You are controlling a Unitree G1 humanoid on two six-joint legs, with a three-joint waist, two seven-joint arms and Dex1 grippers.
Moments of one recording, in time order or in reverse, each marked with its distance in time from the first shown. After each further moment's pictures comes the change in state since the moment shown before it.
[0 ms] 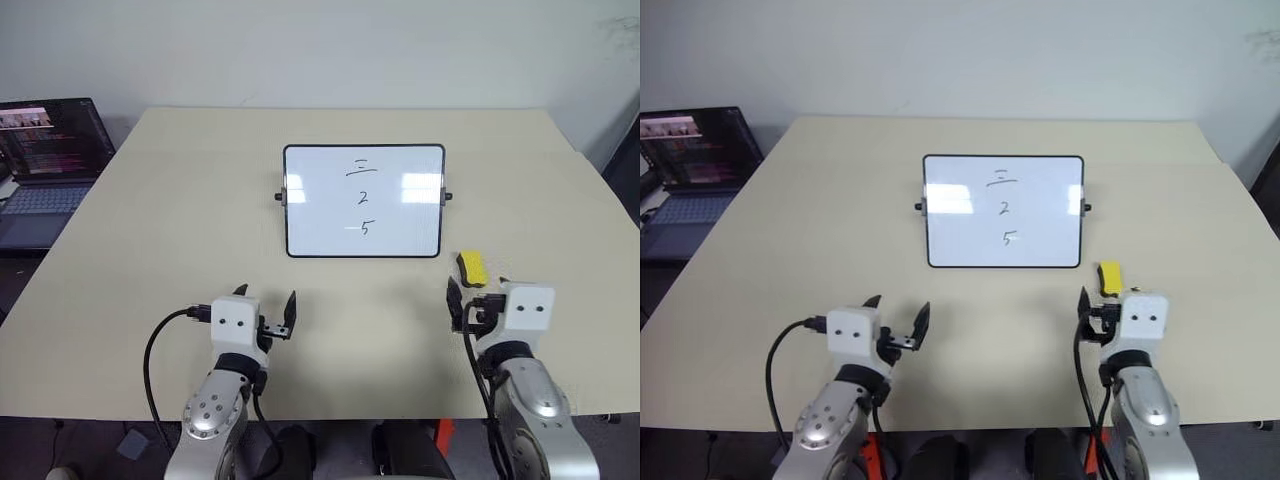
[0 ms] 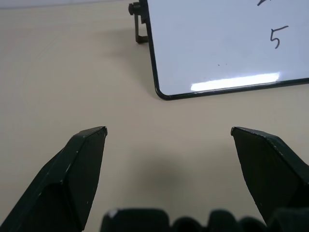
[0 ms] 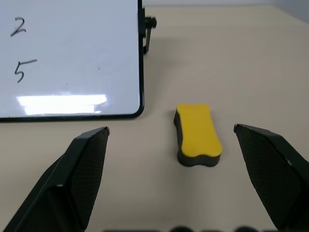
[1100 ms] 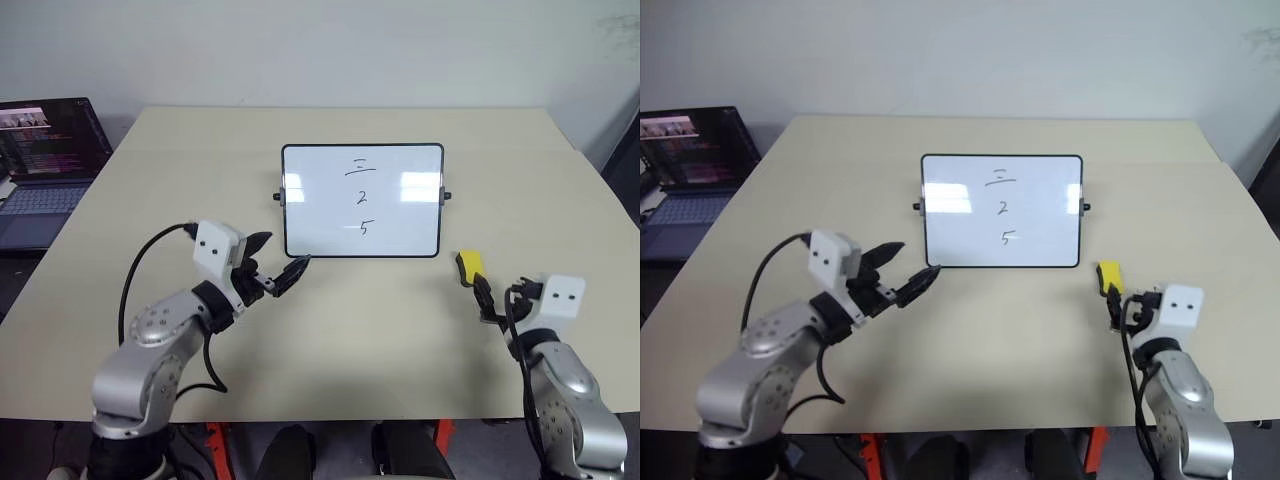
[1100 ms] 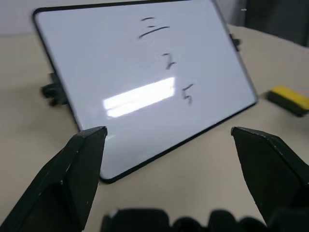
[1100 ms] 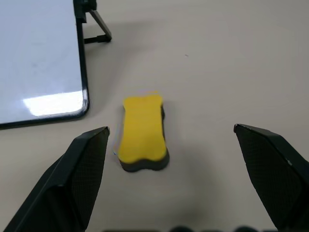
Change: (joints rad) left arm -0.474 0.371 0.220 0.075 -0.517 0.367 -0.462; right arm -0.178 -0.129 -0.251 0.173 0.249 0.075 0.105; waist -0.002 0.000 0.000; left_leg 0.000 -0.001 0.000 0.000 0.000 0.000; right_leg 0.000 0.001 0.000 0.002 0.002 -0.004
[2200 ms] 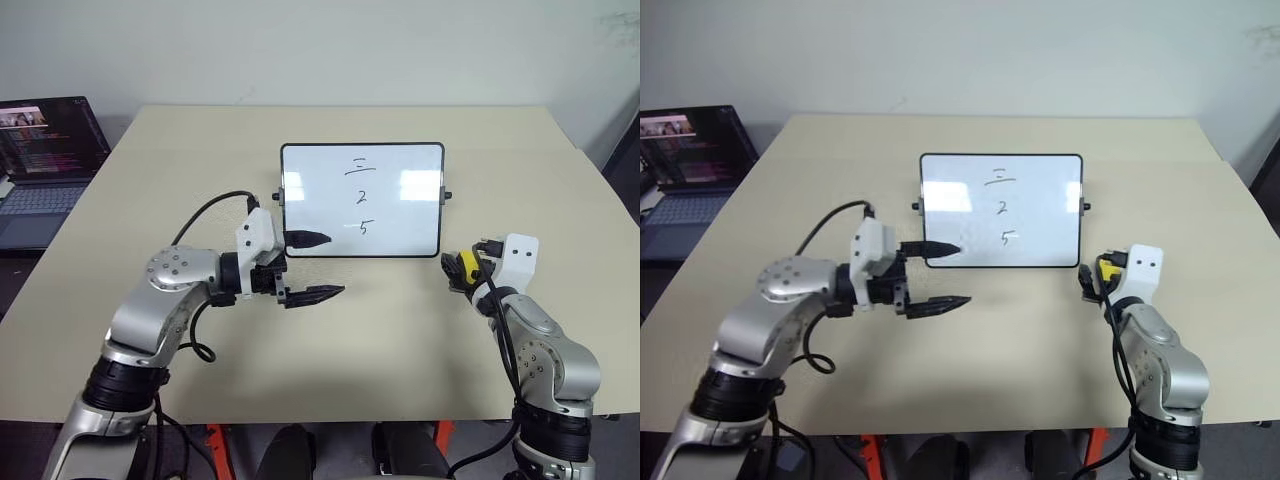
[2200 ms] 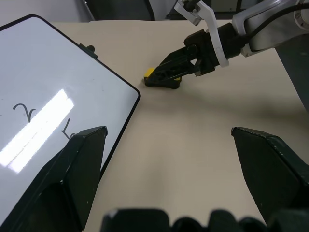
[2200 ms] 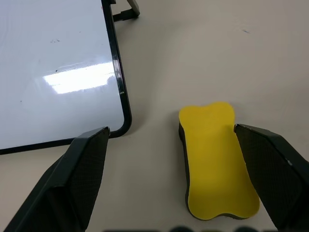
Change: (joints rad) left arm -0.215 0.147 -0.239 0.297 0.086 -0.368 -0.503; right arm -0.254 0.048 0.007 0.098 0.042 0.313 -0.088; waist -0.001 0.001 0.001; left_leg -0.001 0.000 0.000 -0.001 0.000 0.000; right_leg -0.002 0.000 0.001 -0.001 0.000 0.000
